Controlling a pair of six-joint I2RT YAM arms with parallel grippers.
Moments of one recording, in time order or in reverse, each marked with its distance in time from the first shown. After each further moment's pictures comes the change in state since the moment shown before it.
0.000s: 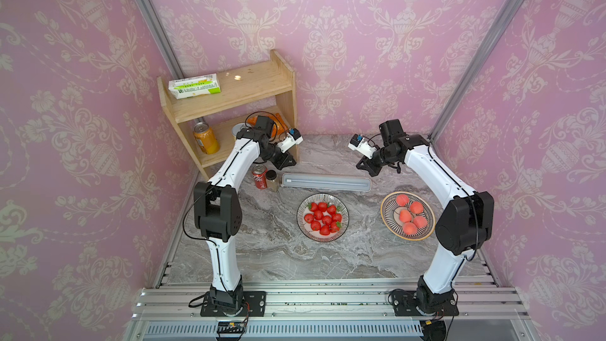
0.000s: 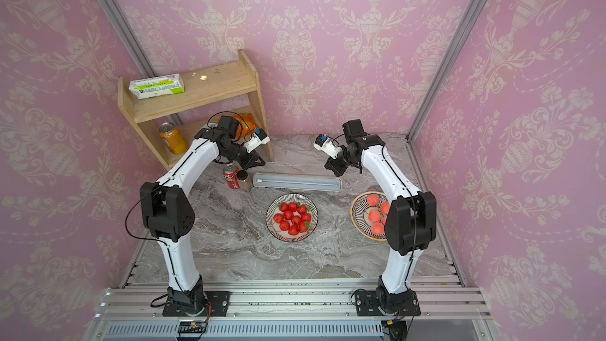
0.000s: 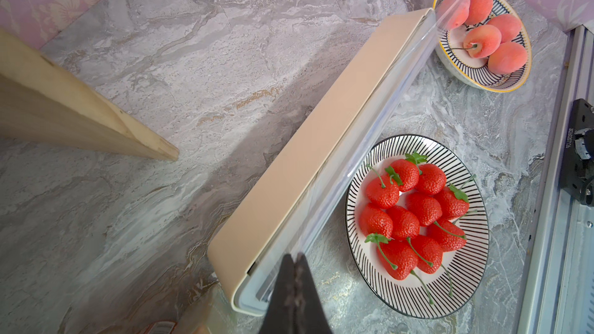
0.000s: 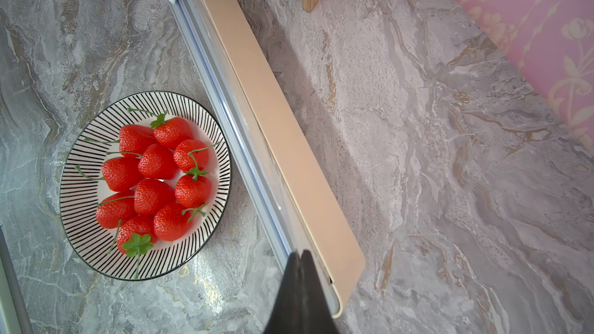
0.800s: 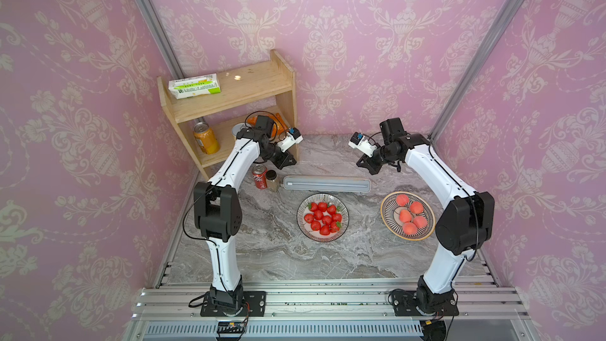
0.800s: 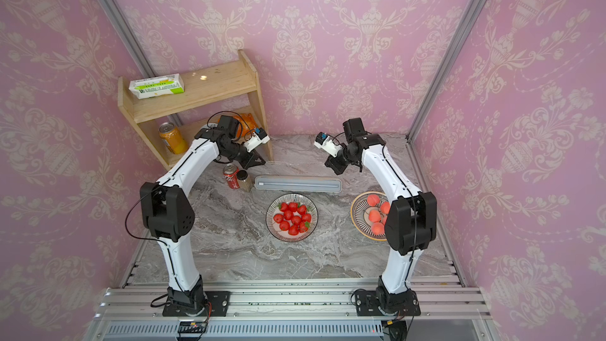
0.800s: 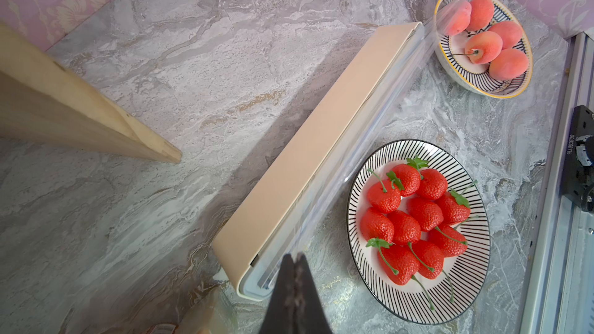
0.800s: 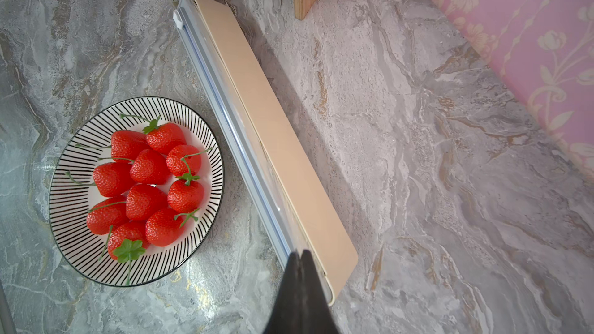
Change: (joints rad) left arm 0.000 0.000 0.000 0.016 0.002 -0.015; right arm -0.003 0.000 0.018 0.013 0.010 0.000
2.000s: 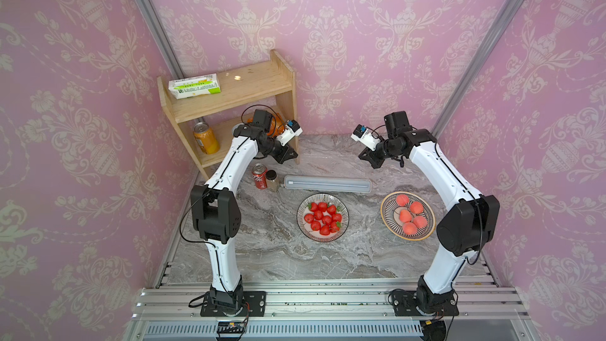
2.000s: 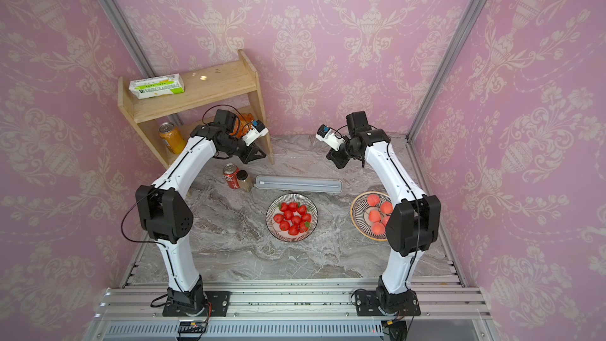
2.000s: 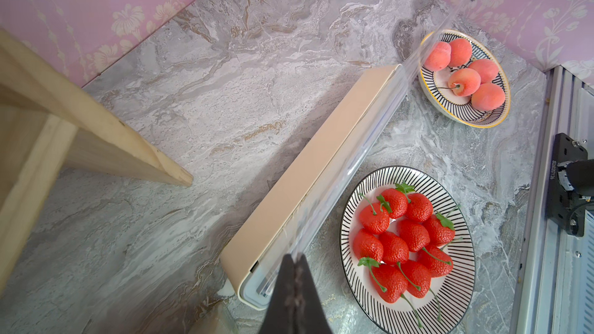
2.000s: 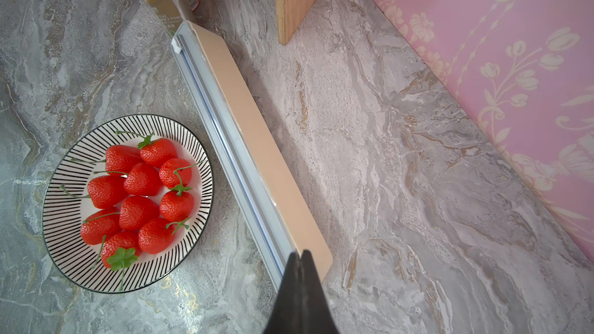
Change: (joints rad) left arm 0.000 -0.026 0.052 0.018 0.032 -0.058; right arm -0.008 -0.018 0.076 -0.023 0.015 0.000
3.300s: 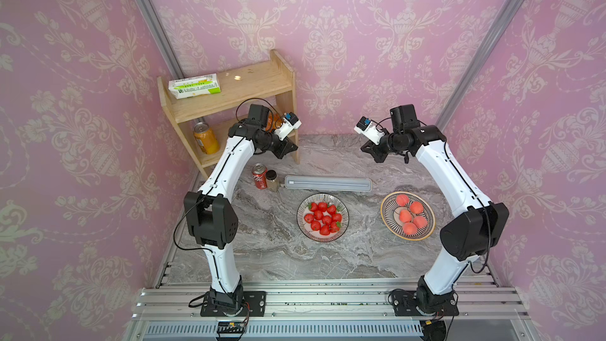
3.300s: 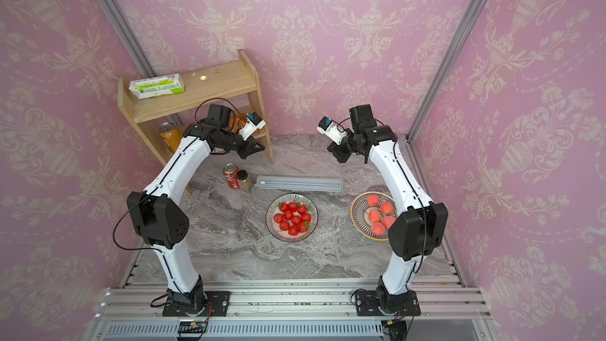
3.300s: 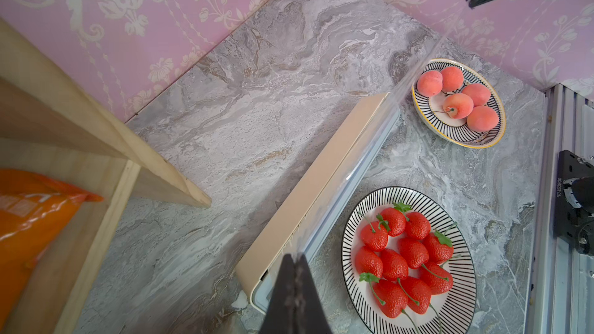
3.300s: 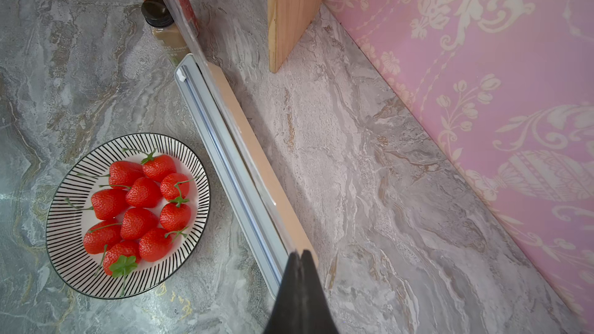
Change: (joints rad) left arm 0.000 -0.061 0.014 0.052 0.006 -0.025; right arm 0.001 -0.041 0.073 -0.014 0.010 0.003
